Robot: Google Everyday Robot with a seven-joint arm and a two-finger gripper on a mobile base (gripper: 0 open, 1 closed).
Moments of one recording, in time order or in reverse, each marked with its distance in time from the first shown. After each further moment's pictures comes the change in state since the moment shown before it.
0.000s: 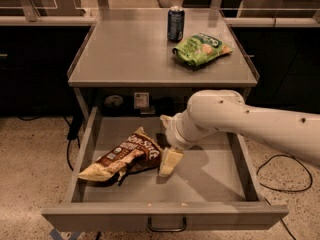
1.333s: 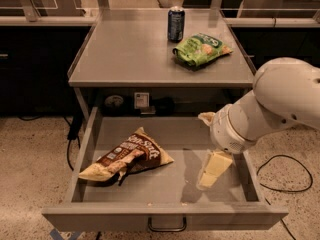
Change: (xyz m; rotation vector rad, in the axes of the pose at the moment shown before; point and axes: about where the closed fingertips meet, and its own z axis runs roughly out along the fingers) arm 0.022 0.057 -0.156 -0.068 0.040 0.163
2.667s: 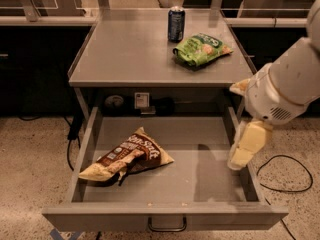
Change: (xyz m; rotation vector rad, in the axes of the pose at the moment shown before) arm 0.007 -0.017 -0.112 0.064 0.114 0.059
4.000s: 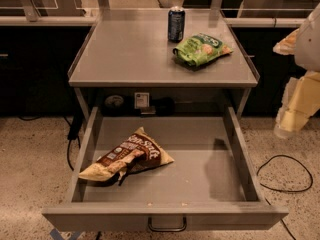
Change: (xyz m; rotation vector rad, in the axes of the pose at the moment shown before) arm 0.018 -0.027 -0.107 0.071 0.157 0.038
